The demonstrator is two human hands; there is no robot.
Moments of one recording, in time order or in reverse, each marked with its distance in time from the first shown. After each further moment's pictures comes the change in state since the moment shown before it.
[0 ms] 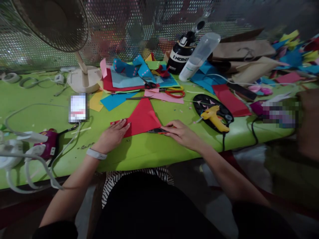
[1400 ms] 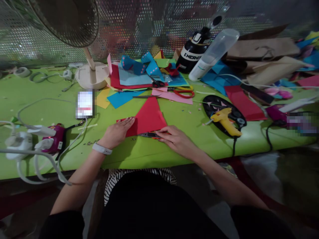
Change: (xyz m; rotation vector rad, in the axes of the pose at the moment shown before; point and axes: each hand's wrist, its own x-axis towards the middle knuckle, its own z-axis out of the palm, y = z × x) left_hand 0.001 0.001 -0.007 -0.059 -0.011 -0.078; right_hand 0.016 -0.039 0.024 0.075 0.023 -0.064
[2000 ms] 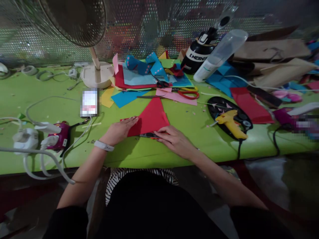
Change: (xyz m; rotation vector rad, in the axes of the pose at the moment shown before) left_hand -0.004 -0.007 -0.005 -0.114 0.032 0.031; right_hand 0.010 -0.008 0.006 0.004 -0.006 -0.027
